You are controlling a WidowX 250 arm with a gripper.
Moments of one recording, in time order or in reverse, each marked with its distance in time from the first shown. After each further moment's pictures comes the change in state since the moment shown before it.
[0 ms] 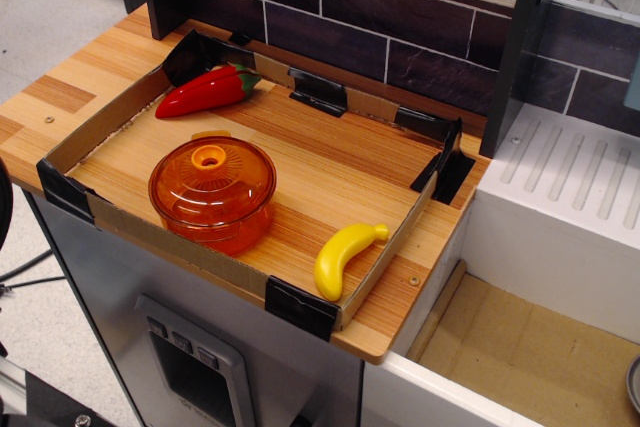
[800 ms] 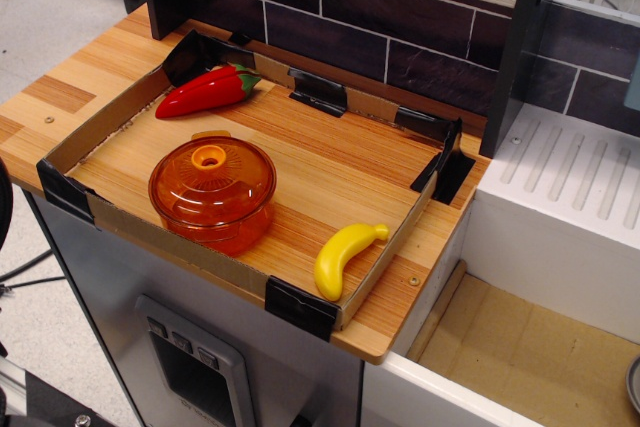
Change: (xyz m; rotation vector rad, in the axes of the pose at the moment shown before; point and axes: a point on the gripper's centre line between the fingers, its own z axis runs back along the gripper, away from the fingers) arm -0.071 -0.001 -0.042 -0.001 -0.001 -0.121
